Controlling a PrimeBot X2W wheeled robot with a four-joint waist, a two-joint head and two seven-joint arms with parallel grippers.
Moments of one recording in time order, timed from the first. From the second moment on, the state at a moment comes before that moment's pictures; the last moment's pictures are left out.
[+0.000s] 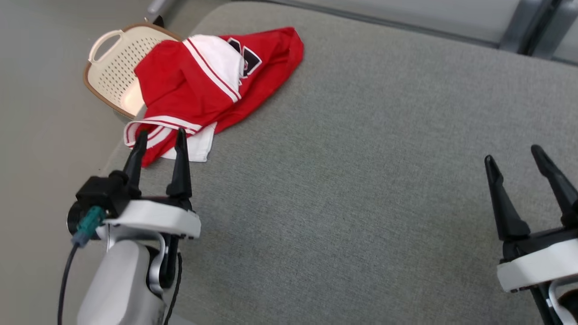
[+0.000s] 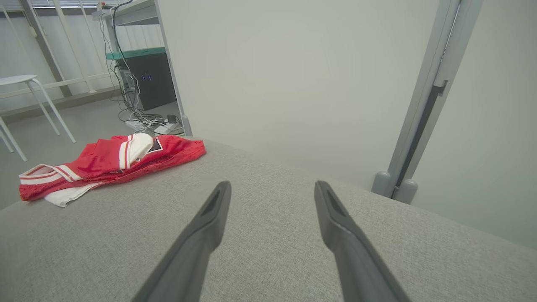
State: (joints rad) left arm -0.33 0.07 -0.14 0.31 -0.34 0.01 -0.26; right arm -0.01 -0.17 0.00 -0.35 0.10 0.13 0.22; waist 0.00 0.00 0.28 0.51
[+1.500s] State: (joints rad) left arm -0.36 0.07 0.21 0.39 -0.22 -0.13 -0.26; right arm -0.12 -0.14 0.05 -0.14 0.17 0.13 0.03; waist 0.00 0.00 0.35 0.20
